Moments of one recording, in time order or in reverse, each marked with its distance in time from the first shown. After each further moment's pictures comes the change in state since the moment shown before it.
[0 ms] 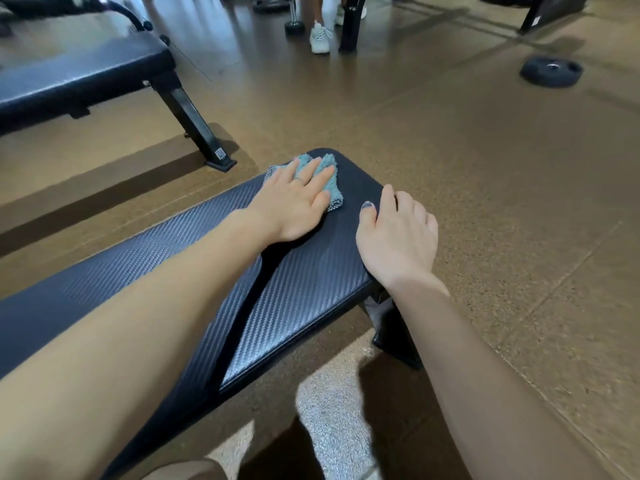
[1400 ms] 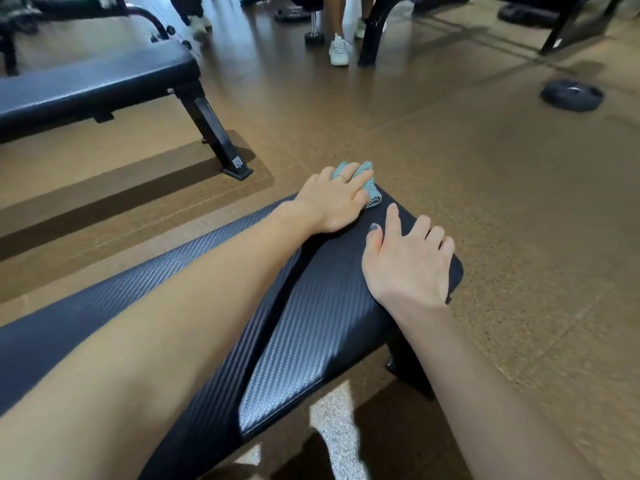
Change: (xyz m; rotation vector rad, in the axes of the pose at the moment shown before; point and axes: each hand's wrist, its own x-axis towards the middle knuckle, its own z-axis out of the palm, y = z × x) left_hand 0.050 -0.001 -0.020 -0.018 -0.033 -0.009; right_hand 0.010 -0.032 0.011 -0.271 -0.010 -0.014
